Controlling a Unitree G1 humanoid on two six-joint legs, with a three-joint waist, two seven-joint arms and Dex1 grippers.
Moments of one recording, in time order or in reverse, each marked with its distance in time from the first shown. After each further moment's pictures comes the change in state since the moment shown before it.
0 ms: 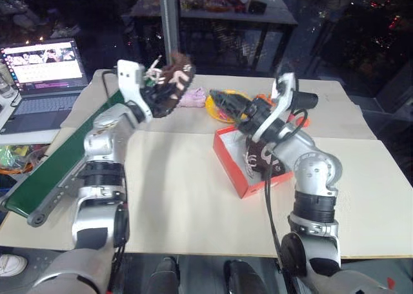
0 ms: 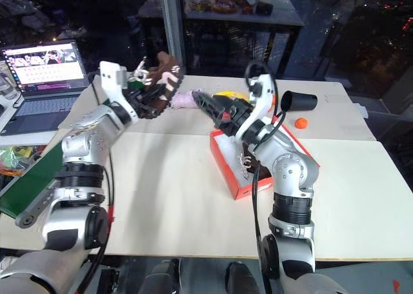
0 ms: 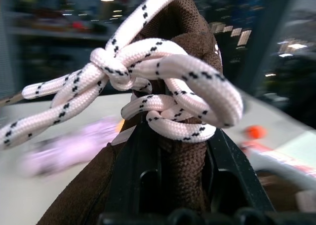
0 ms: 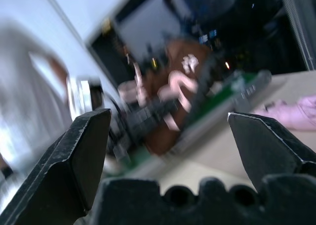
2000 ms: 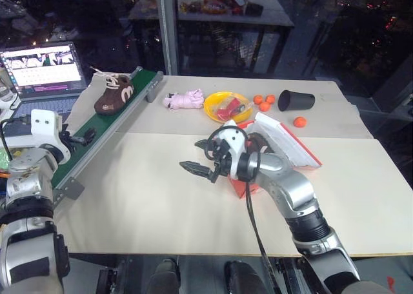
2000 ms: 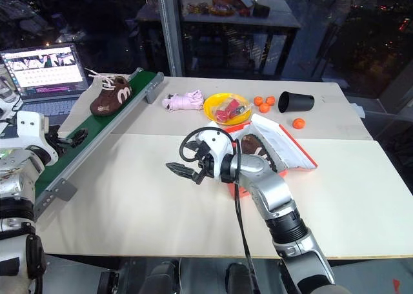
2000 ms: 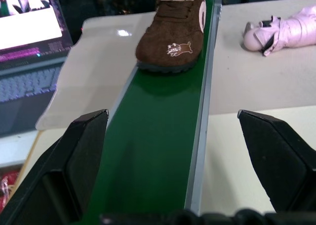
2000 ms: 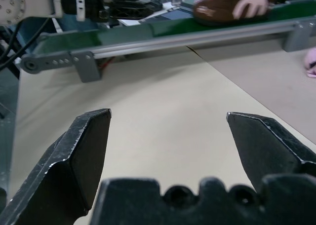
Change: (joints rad) left arm 0.242 0.485 0.139 0.519 0.164 -0.396 -0.018; right arm 0.193 -0.215 0.636 -0.050 -0.558 -0.264 0.424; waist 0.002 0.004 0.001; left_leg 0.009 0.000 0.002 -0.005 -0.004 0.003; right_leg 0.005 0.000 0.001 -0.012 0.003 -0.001
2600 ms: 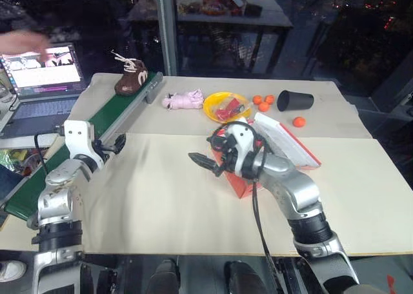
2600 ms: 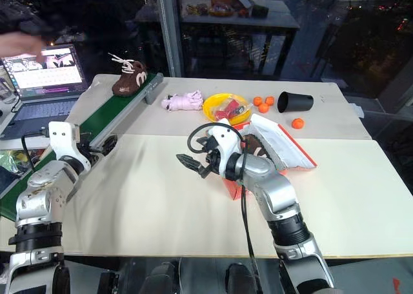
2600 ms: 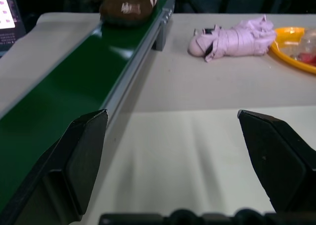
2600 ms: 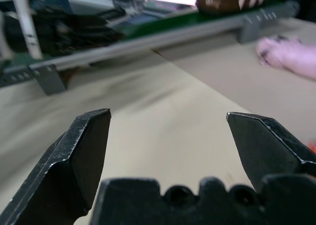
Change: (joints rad) left arm 0.240 -0.235 0.006 -0.657 -0.081 0.330 0.231; right arm -0.004 0.057 -0.046 -0.002 -0.004 0.030 -0.111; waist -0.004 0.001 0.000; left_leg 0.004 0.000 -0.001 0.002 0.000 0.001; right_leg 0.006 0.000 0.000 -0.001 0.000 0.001
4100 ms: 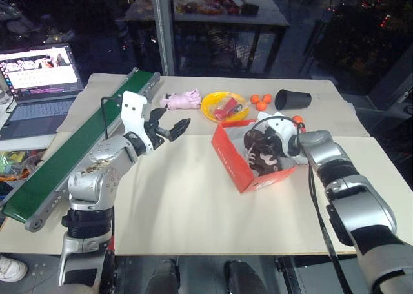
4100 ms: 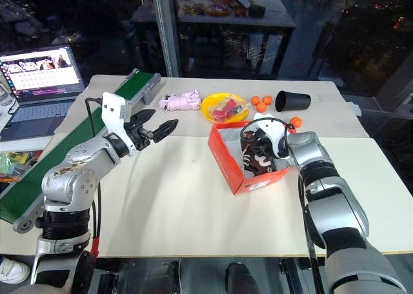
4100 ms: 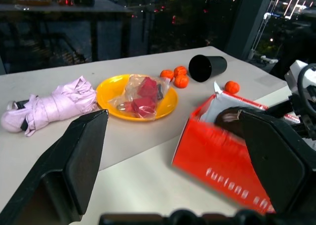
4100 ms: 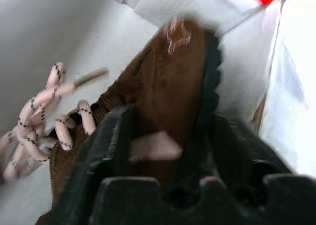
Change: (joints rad) left arm -0.107 -0.130 -0.198 -0.396 -0.168 0.286 -0.074; right arm -0.459 -0.313 0.099 1.180 -0.334 -0.444 0.164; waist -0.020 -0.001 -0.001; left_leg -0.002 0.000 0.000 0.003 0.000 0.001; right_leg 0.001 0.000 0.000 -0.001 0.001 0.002
